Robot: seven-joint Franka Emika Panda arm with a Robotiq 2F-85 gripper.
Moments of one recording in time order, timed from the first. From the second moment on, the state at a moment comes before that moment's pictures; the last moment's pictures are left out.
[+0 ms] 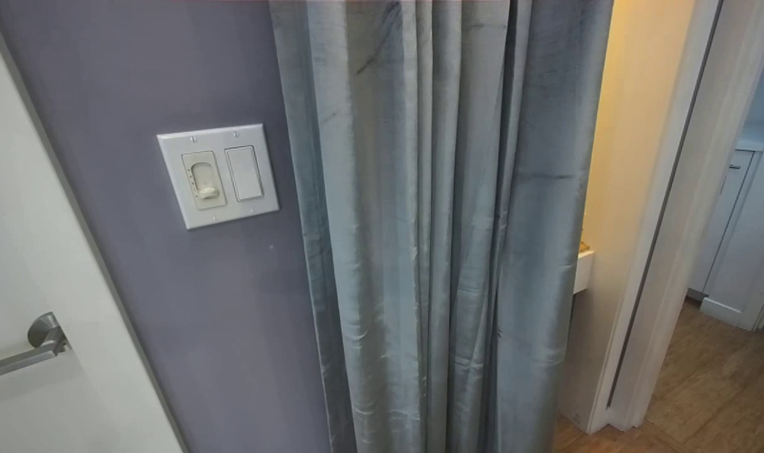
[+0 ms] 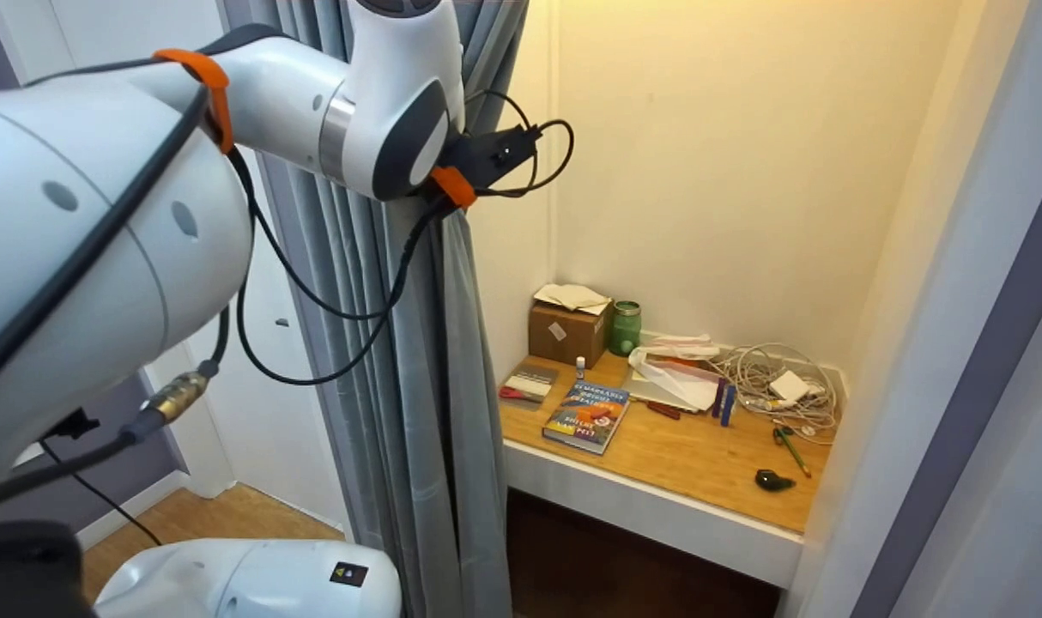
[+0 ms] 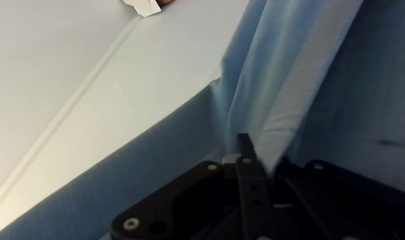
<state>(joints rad) 0.58 -0.89 -0.26 -2.34 0.17 2.38 -1.07</state>
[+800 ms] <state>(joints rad) 0.74 -0.83 -0.28 -2.29 0.28 2.36 -1.34</state>
